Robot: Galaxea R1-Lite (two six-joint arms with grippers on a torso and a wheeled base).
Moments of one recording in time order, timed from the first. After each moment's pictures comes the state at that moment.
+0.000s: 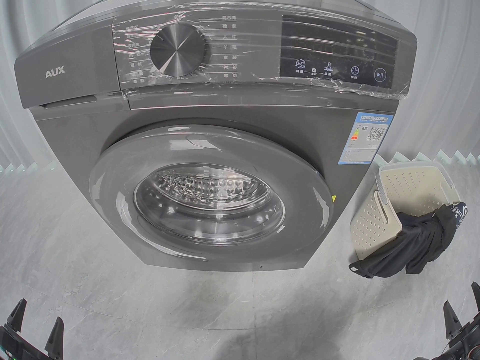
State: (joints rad) left arm 0.00 0.02 -0.02 0.00 0.01 -0.03; right arm 0.01 0.02 -0.02 0.00 0.00 0.00
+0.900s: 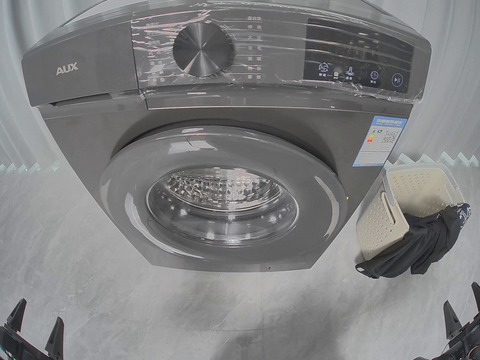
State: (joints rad) left arm 0.00 0.02 -0.02 0.00 0.01 -0.02; right arm 0.01 0.02 -0.02 0.00 0.00 0.00
